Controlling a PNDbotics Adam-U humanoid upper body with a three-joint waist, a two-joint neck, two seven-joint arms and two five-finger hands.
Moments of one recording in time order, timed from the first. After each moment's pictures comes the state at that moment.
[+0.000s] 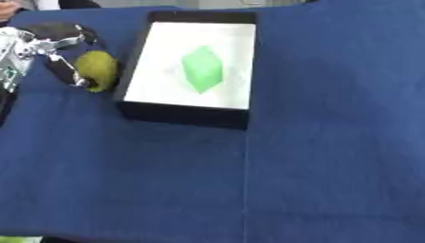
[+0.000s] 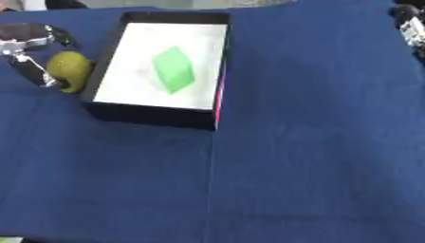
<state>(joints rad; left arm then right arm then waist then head) -0.92 0.71 -0.17 -0.78 -0.90 -0.45 -0.42 -0.54 -0.48 -0.01 -1.62 -0.21 0.03 0.16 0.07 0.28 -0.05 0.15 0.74</state>
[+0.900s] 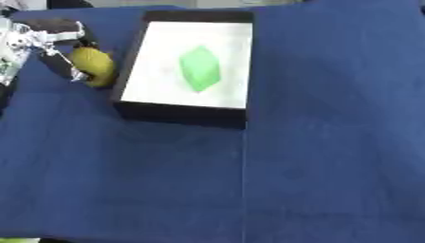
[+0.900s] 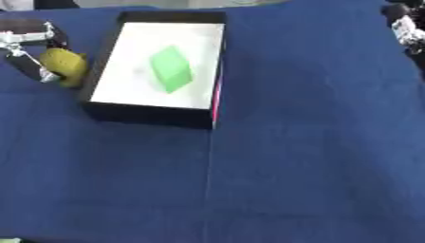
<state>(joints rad) -0.96 0.73 -0.18 -0.87 -0.77 -0.42 -0.54 -0.54 -0.48 -0.01 -1.62 -0.21 0.03 0.16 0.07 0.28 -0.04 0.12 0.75</state>
